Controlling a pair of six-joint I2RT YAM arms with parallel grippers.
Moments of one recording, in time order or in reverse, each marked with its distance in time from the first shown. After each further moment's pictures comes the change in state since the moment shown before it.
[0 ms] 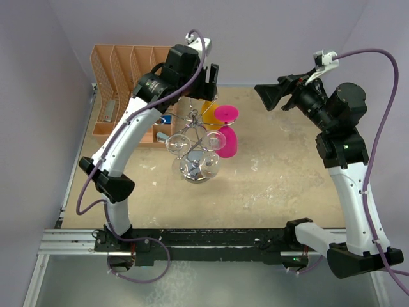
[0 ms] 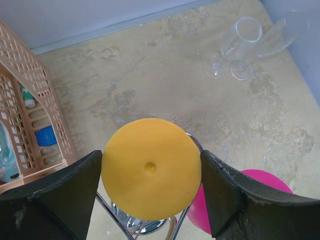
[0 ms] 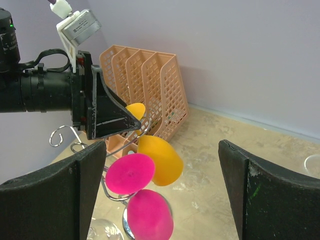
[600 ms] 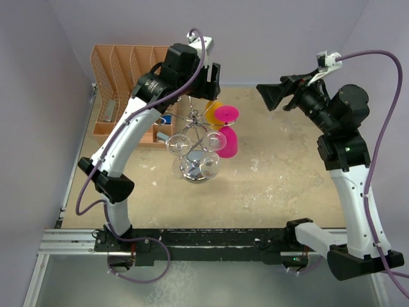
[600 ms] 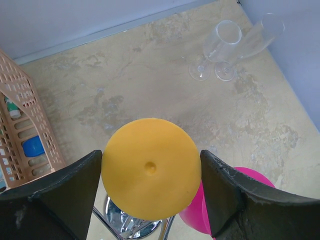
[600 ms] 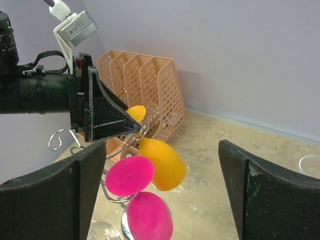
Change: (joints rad) left arm 0.000 -0.008 -0.006 0.031 0.059 0.002; right arm 0.000 -0.015 0.000 0.000 0.019 0.000
